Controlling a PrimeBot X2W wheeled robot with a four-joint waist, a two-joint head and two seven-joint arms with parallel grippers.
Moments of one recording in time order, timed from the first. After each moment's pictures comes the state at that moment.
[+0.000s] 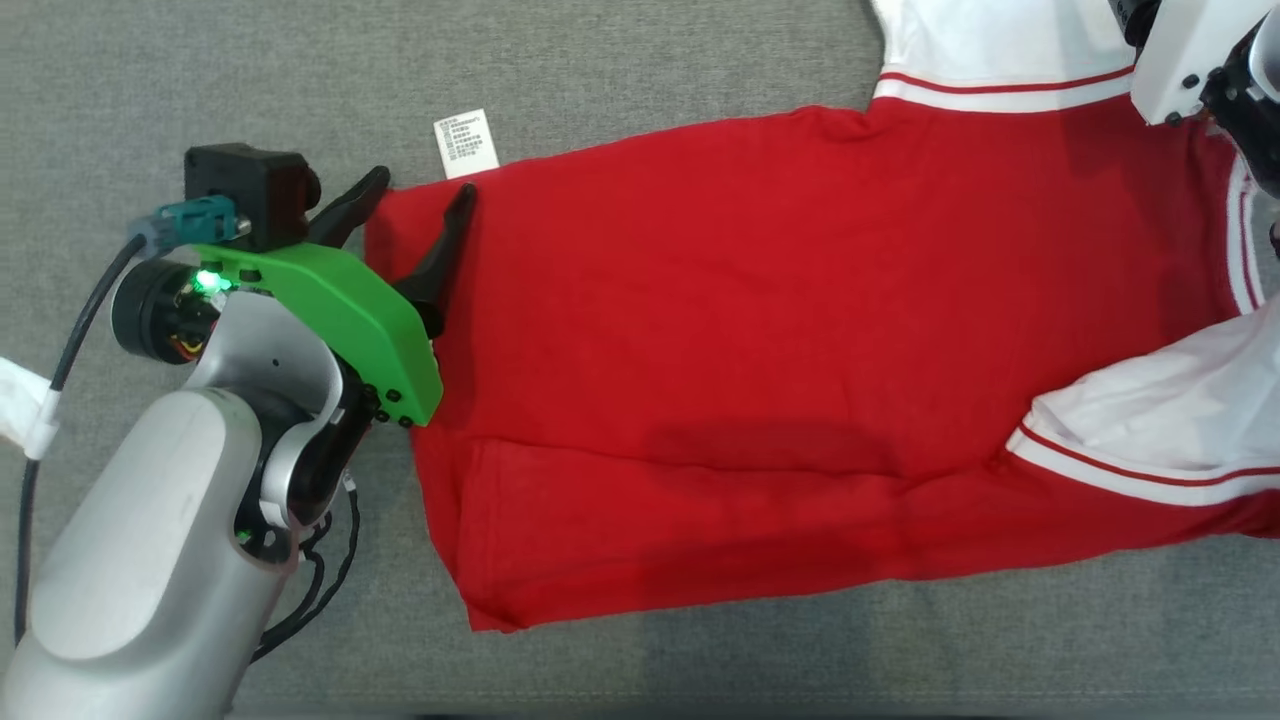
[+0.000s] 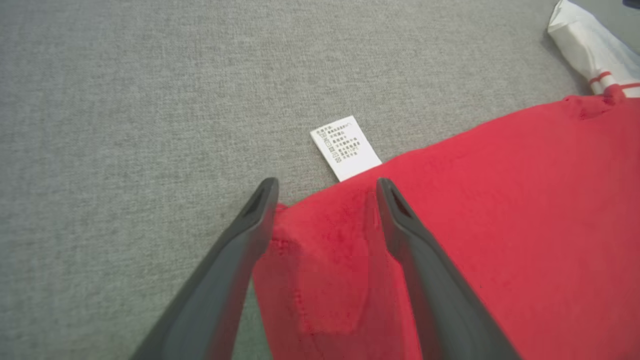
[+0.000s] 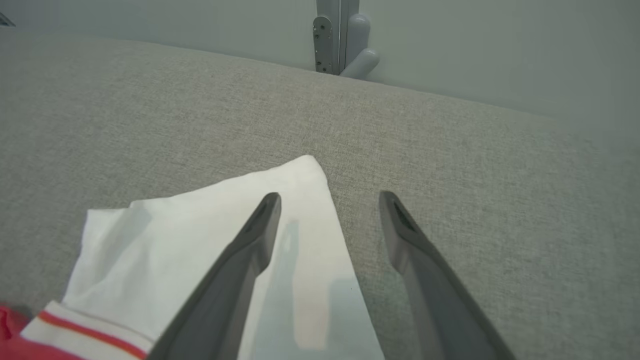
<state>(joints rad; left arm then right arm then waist) -0.61 0.40 -0.48 -0.03 -0.69 0.11 0.41 -1.02 -0.47 0.30 0.44 0.51 0.13 0.40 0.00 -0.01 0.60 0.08</state>
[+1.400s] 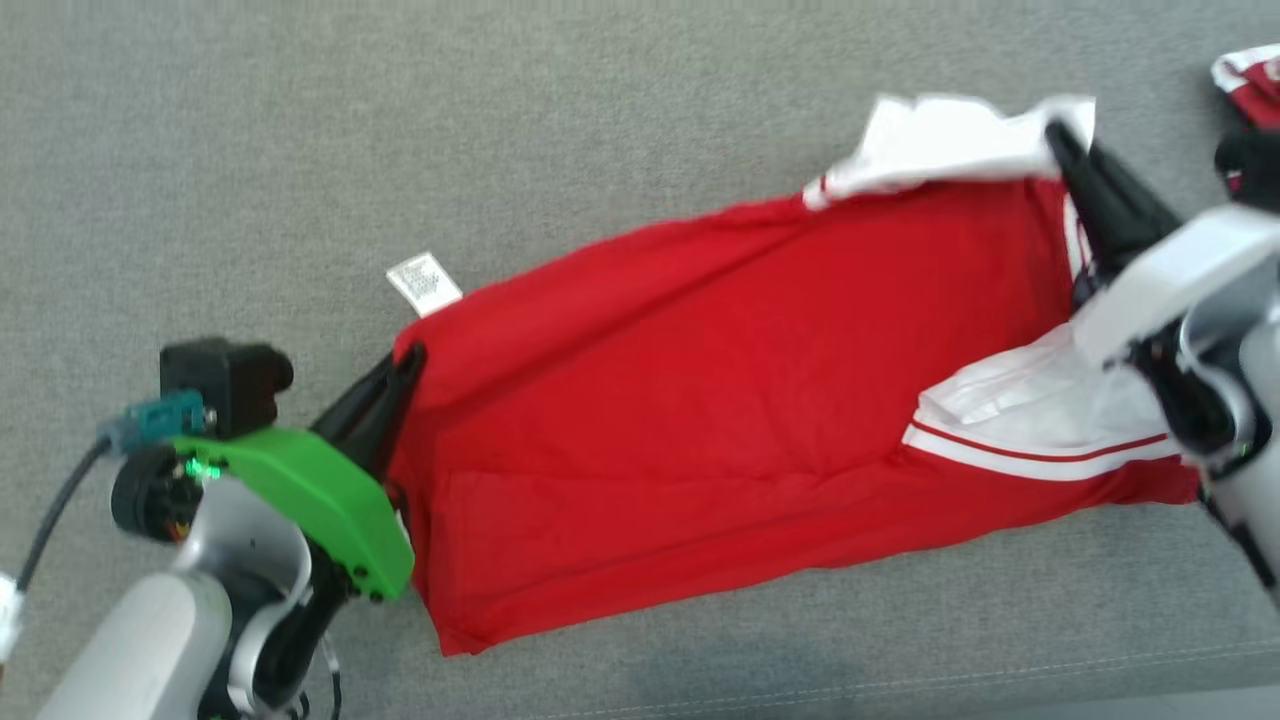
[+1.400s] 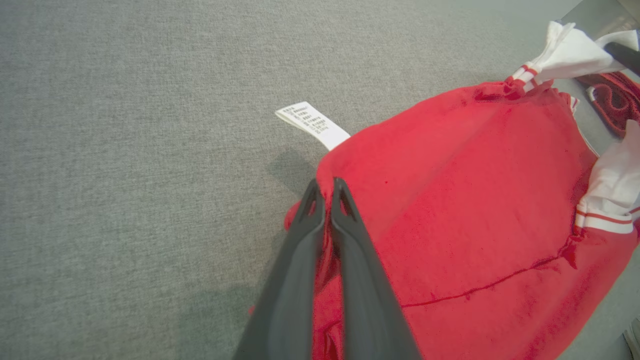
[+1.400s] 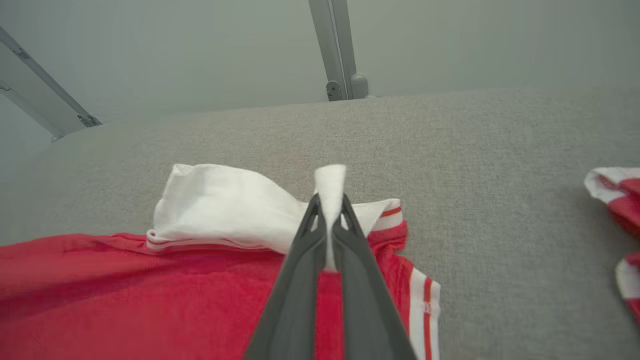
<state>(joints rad) -0.34 0.49 -0.45 -0.19 -0.77 0.13 0.36 -0.68 -0.54 0.40 0.32 0.79 0.13 -0.02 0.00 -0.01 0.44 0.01</state>
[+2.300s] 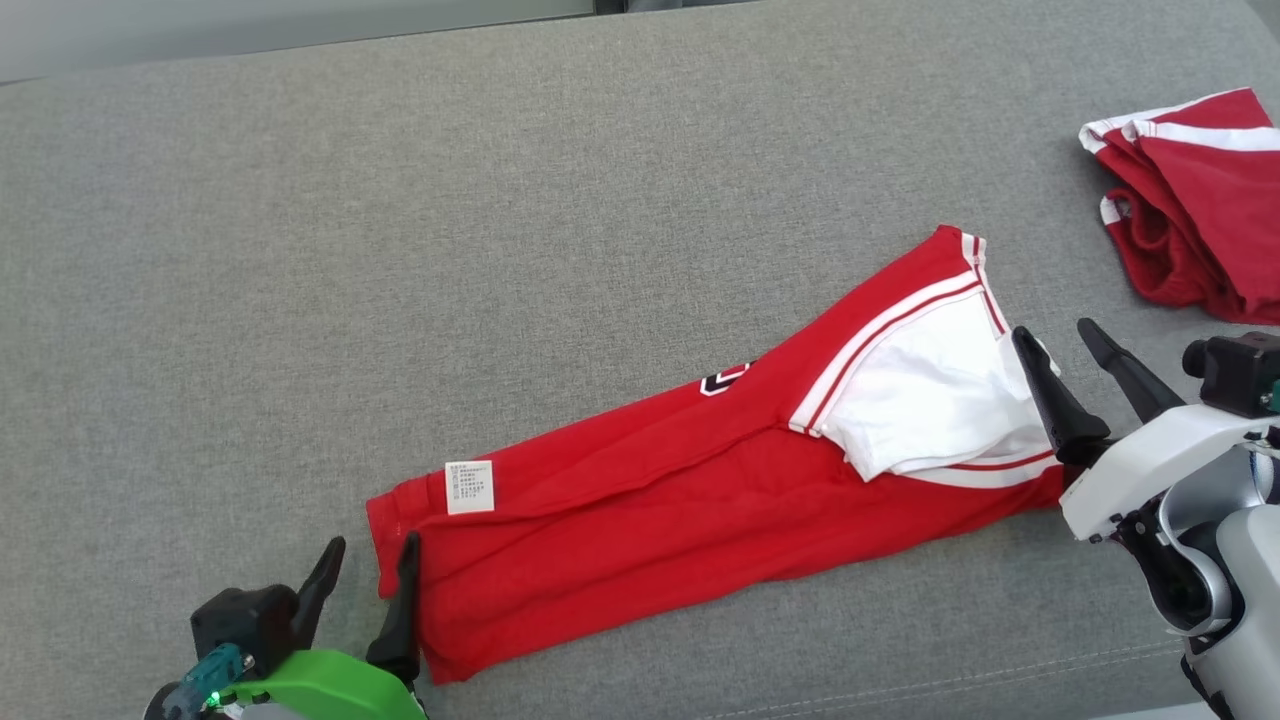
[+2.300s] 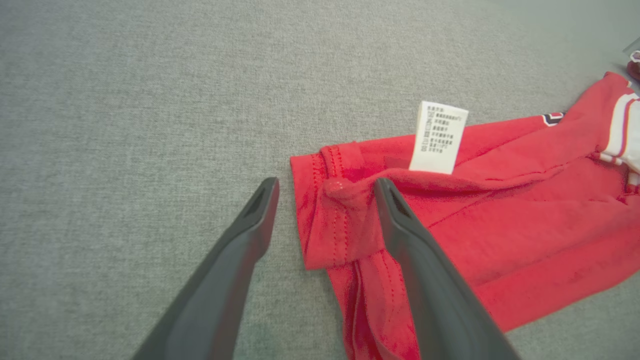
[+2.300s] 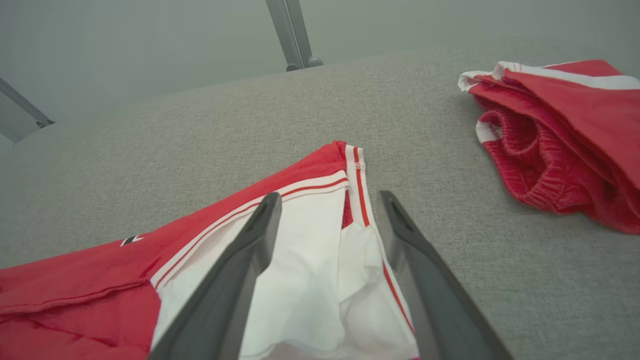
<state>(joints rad) 0.02 0.40 -0.46 -0.03 -0.67 0.24 -0.03 -0.27 -0.42 0.20 0.20 0.64 0.13 0.02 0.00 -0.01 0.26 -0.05</state>
